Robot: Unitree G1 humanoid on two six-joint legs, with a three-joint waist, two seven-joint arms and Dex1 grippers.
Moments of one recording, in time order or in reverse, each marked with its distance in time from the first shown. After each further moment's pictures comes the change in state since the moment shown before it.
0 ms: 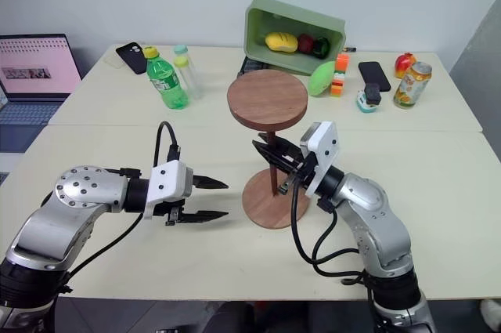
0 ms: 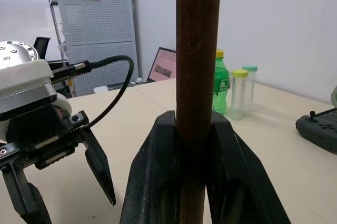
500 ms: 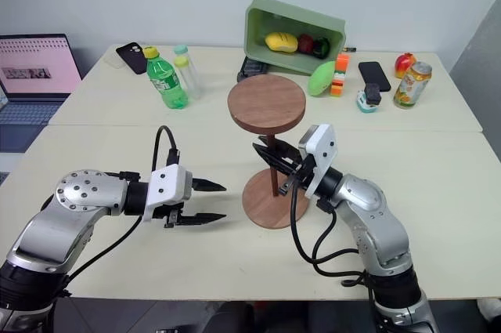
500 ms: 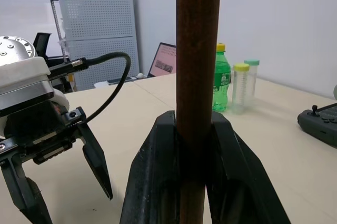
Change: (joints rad) left arm 0.023 0.000 0.000 0.016 0.017 -0.028 0.000; right arm 0.001 -0.016 0.019 0.036 0.001 -0.032 0.000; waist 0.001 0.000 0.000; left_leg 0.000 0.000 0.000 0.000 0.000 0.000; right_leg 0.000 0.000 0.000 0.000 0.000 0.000
